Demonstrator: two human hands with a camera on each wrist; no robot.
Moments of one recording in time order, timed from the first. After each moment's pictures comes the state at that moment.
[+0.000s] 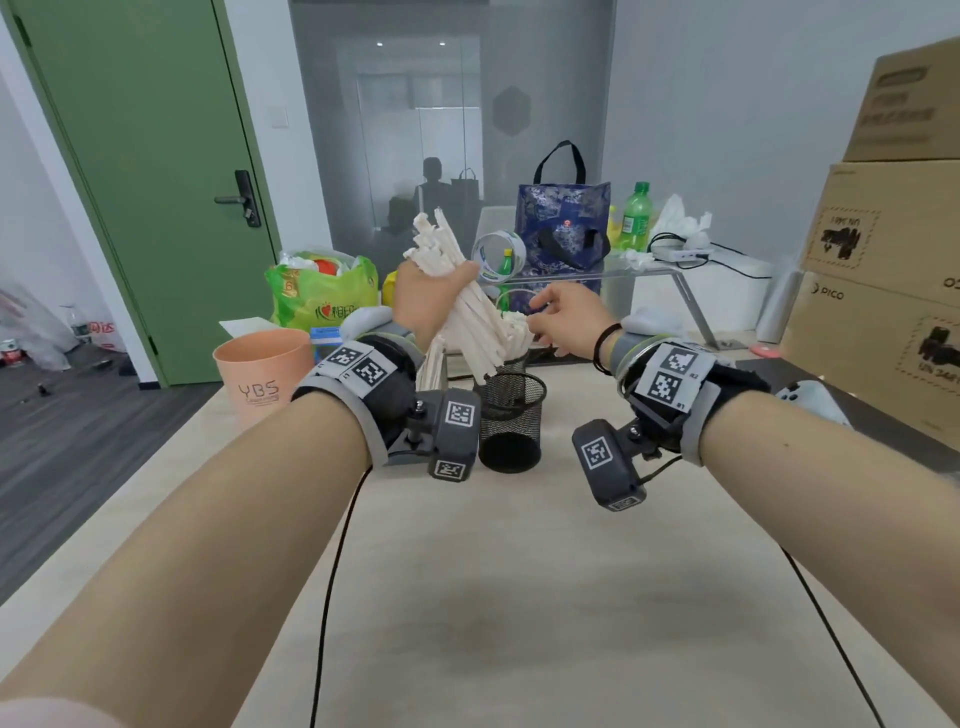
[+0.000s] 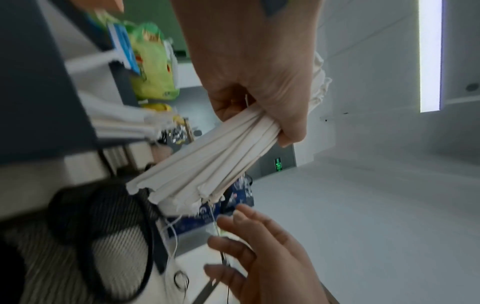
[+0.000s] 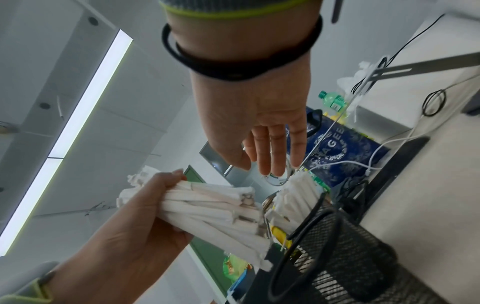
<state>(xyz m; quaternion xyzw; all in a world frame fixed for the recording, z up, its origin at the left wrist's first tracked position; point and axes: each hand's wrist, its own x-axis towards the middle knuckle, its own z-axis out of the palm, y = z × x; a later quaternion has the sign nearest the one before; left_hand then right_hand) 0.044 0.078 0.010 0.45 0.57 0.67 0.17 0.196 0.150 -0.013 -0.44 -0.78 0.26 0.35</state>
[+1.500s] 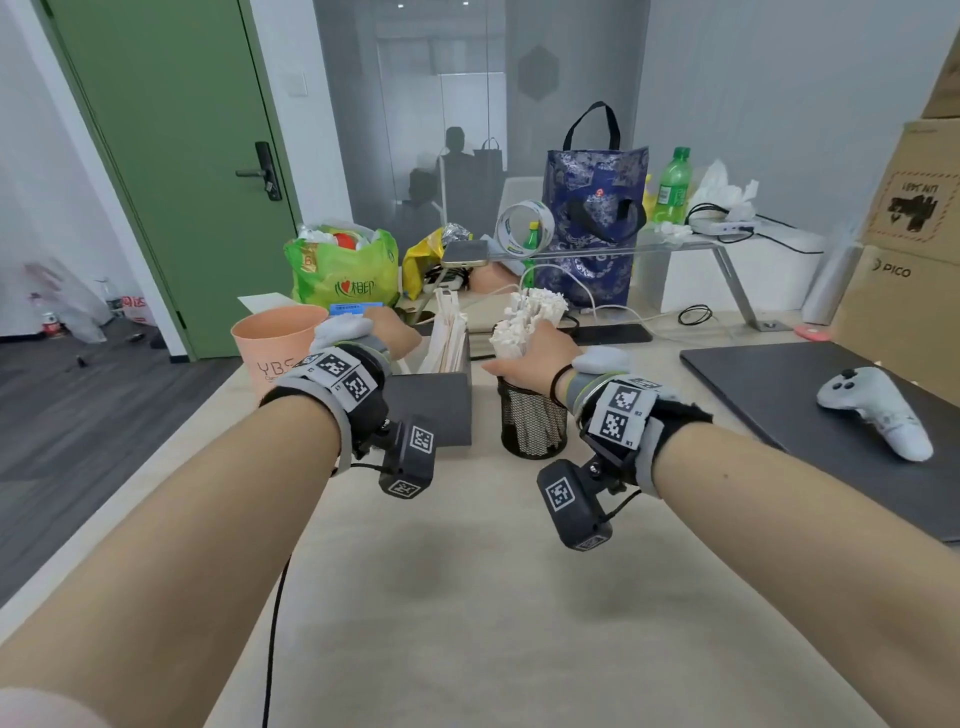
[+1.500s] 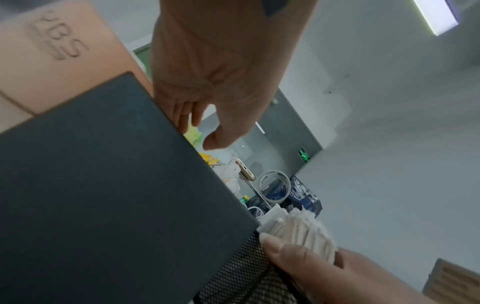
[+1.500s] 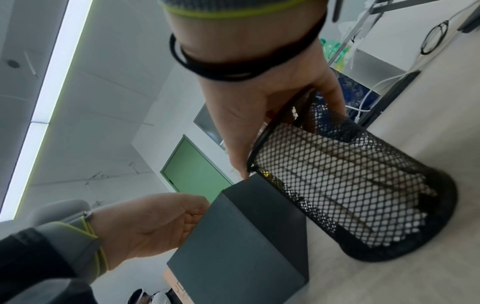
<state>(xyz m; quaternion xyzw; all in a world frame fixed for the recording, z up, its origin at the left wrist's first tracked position) -0.033 0.088 -0.036 0.40 0.90 0.17 0.08 0.141 0.135 -0.070 -0.53 -0.79 0.22 0.22</state>
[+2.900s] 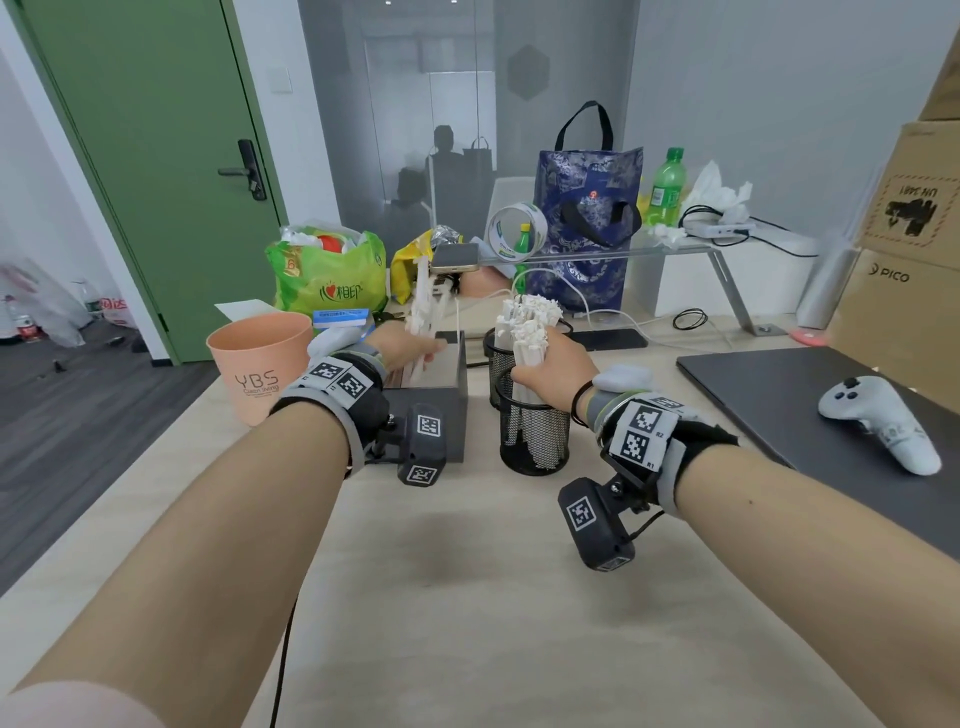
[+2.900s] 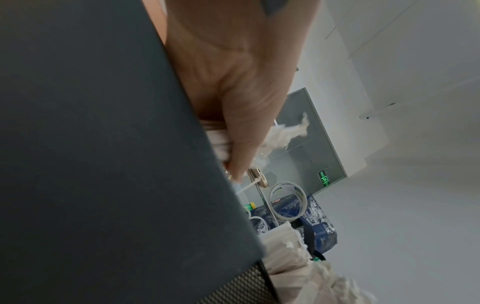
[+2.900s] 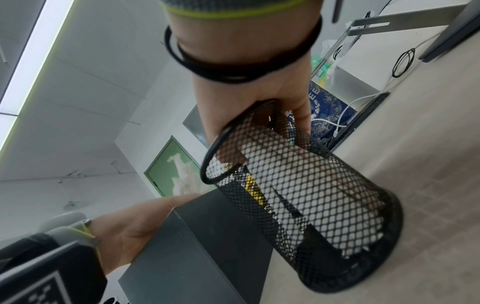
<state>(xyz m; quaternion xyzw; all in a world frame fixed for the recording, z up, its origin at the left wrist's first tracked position) -0.036 0.108 -0.050 0.47 0.83 0.25 0.18 0.156 0.154 -0.082 -0.49 -0.78 0.24 0.30</state>
